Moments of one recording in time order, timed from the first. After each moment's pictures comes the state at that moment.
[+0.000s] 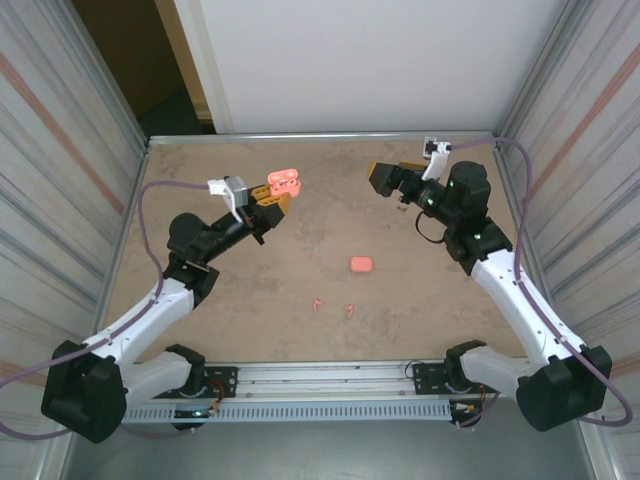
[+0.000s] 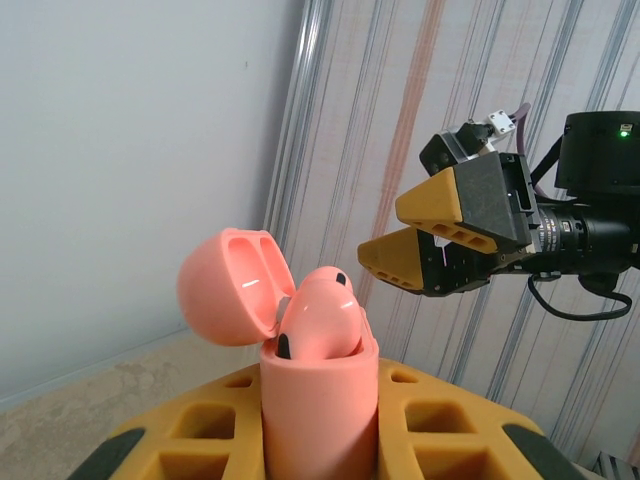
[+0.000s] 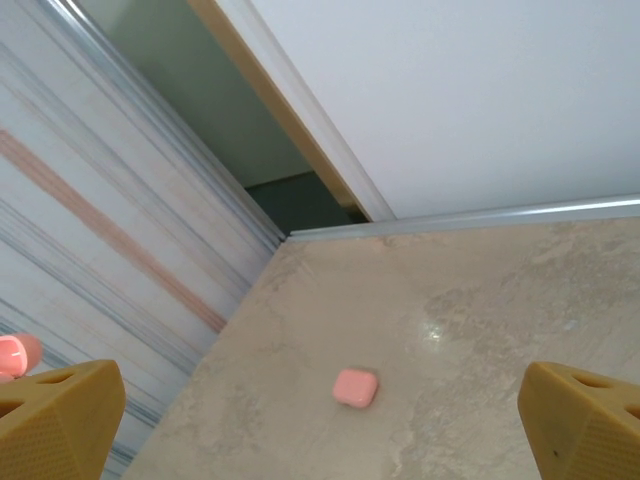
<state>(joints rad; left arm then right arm) -0.43 1.07 0.62 0.74 0.55 -0.34 0.32 1.09 0.99 0.00 -0.34 0.57</state>
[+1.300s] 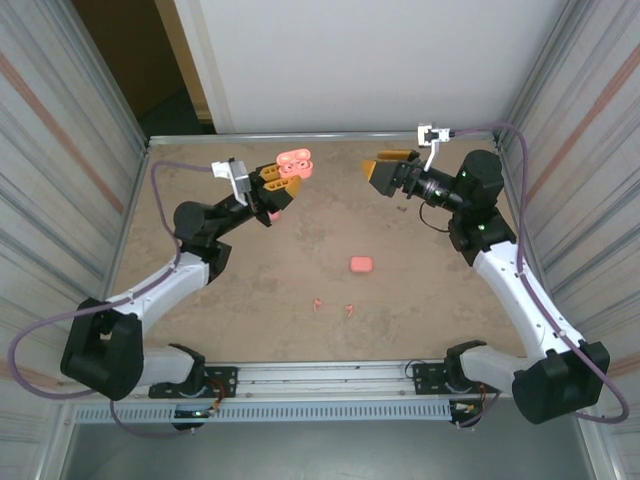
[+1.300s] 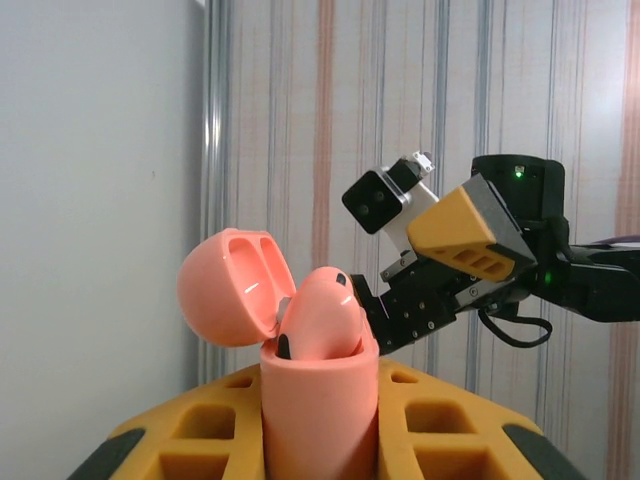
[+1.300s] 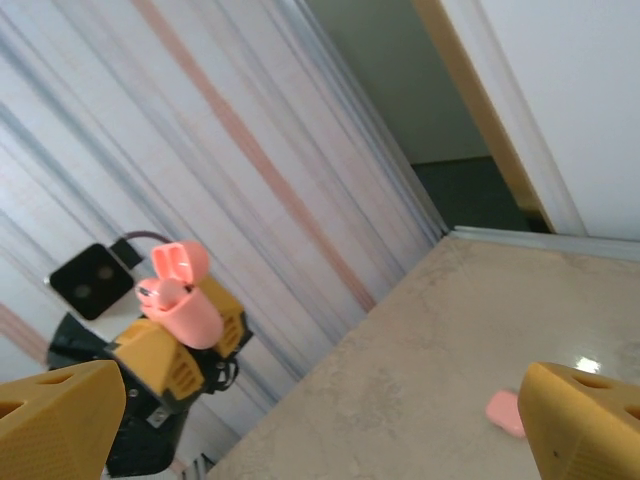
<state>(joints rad) -0.43 1.30 0.77 1.13 0.71 -0.41 0.29 1.14 1.08 0.18 -0.76 0.66</state>
